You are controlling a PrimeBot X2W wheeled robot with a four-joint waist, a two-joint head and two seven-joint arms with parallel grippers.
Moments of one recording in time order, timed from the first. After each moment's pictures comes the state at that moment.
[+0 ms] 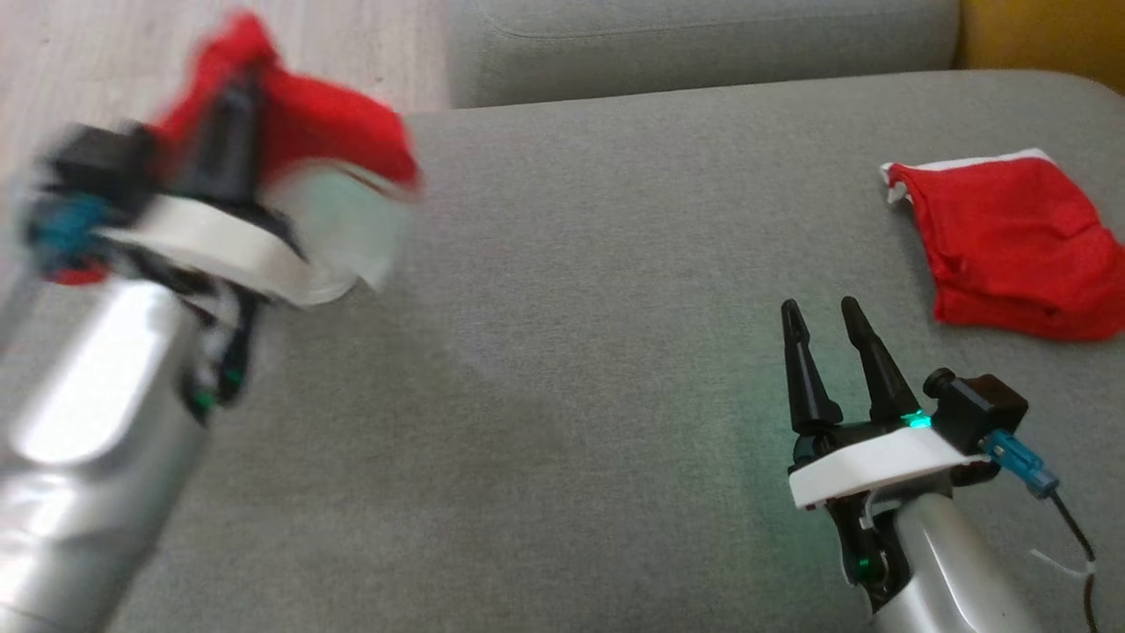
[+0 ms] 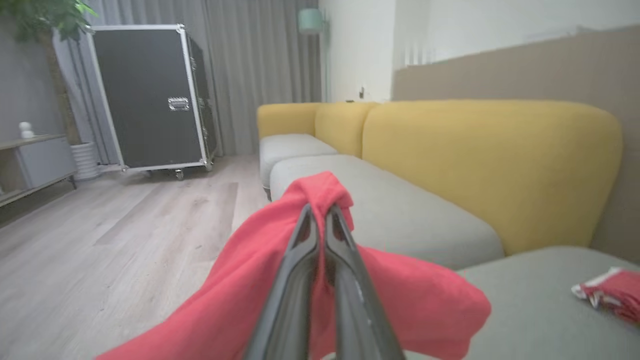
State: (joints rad) left arm -0.74 0.49 -0.63 0.35 -0.77 0.09 -0.11; right arm -0.19 -0.05 0.20 0.37 0.39 0.13 -0.25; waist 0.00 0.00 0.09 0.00
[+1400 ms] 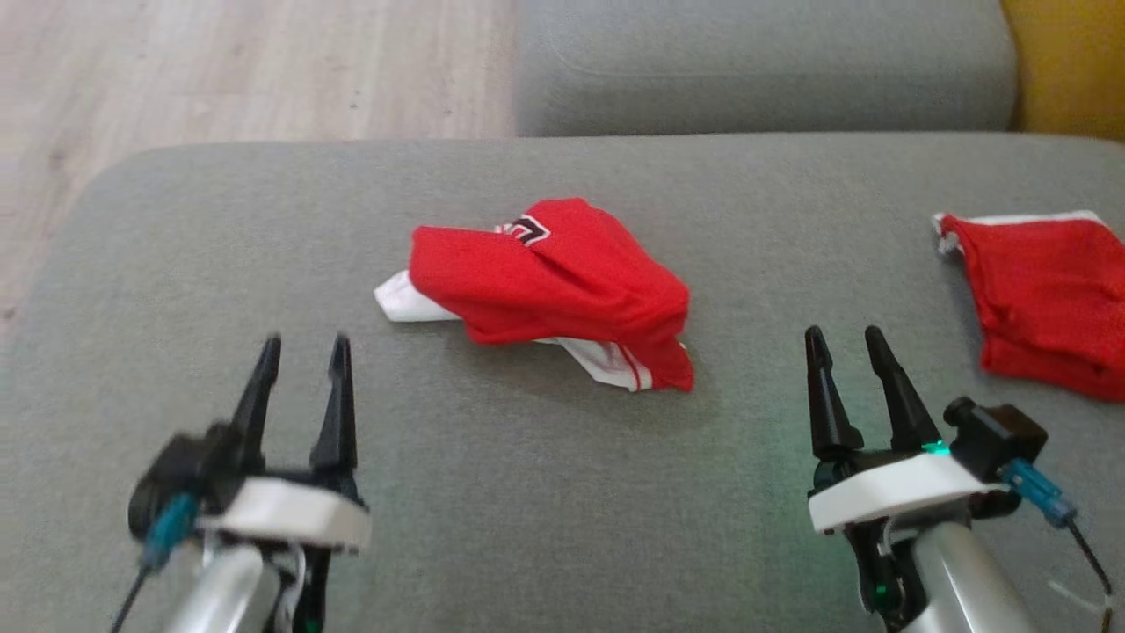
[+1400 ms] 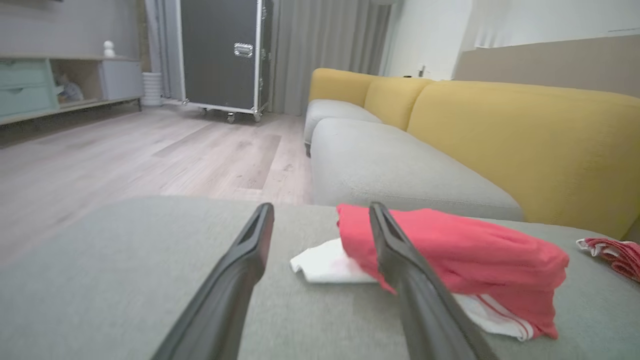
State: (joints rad) left arm -0.23 0.33 -0.48 0.27 -0.61 0.12 -0.25; right arm -0.14 -0.05 0.15 0.37 0.38 0.13 -0.25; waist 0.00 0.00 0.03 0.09
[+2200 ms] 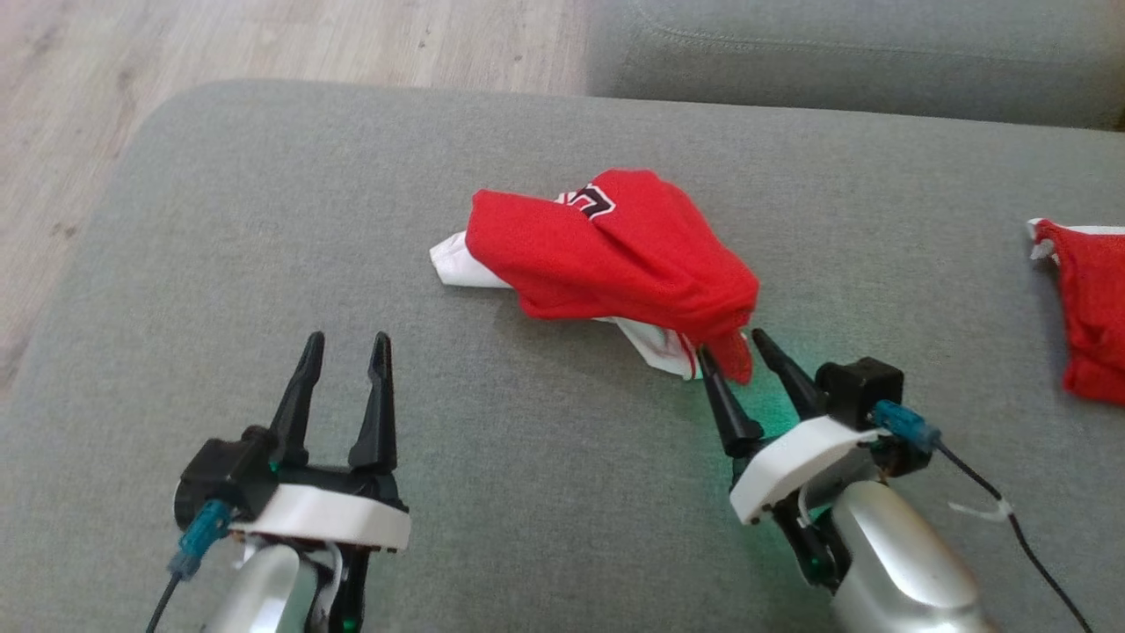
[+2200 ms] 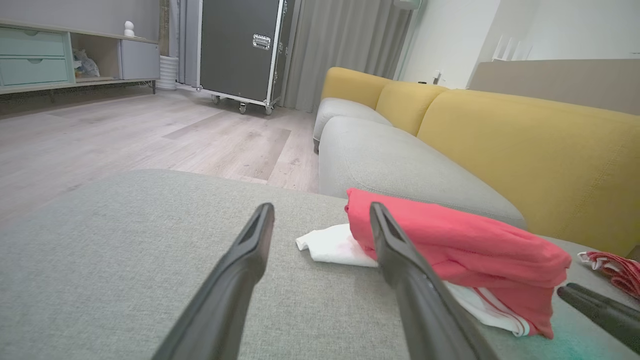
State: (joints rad) left arm -0.16 0.19 -0.35 0.26 -0.48 0.00 -0.25; right arm -0.32 -0.05 0.35 0.63 0.31 0.13 -0.19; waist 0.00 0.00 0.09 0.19
